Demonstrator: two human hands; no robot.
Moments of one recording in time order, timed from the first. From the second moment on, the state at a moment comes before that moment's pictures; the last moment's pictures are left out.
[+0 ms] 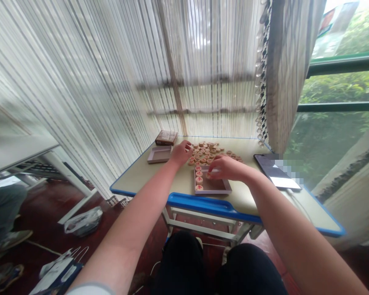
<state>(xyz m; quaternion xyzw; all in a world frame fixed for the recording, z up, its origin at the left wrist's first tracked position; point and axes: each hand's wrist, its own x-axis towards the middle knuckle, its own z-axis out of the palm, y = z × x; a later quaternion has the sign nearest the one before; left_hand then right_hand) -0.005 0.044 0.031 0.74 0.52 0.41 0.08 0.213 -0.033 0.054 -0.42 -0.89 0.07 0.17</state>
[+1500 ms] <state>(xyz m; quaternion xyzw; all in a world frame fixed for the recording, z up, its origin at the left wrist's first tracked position) -0.007 0.059 0.014 0.77 0.50 0.40 0.01 0.185 -0.063 0.057 -0.34 -0.90 0.21 0.14</state>
